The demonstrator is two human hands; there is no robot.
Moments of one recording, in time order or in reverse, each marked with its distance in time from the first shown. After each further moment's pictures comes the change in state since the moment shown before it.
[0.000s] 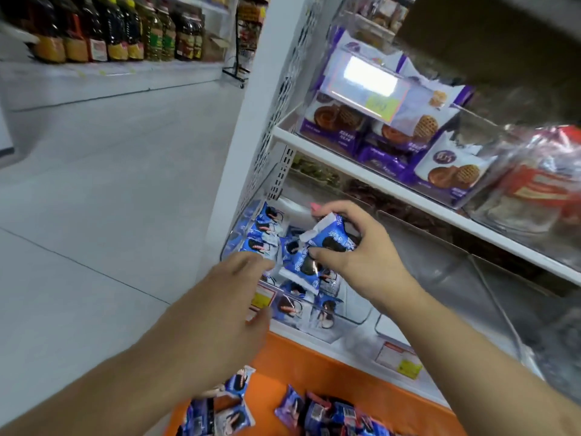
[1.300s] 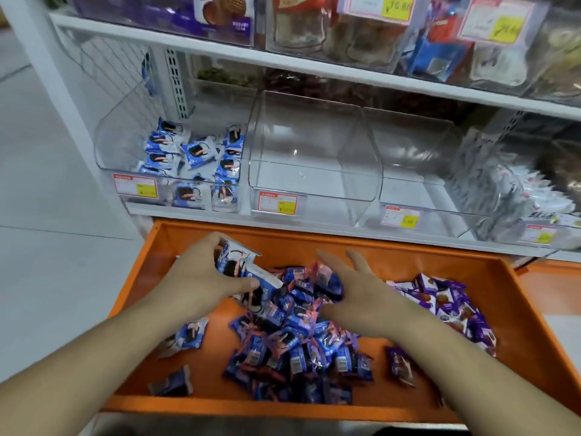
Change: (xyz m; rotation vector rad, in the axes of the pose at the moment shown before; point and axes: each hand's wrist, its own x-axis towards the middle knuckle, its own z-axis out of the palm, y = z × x) left_hand -0.084 0.119 0.132 -0.189 -0.288 -0.318; right_hand -0.299 0.091 -0.119 -0.275 -0.398 0.662
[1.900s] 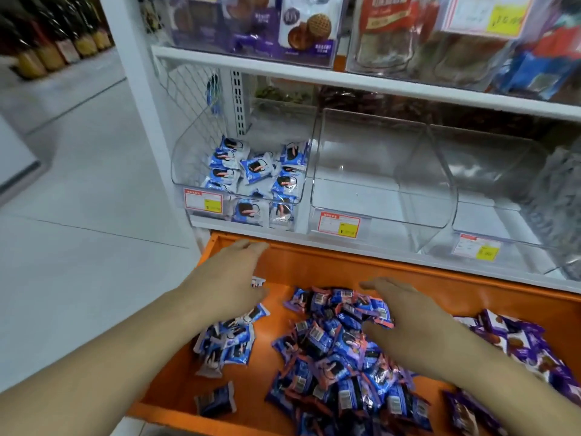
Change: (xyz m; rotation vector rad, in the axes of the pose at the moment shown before) left_hand 0.032 -0.039 -0.050 0.661 -0.029 0.147; right_hand 0.021 -0.021 0.014 -0.222 0.109 -0.207
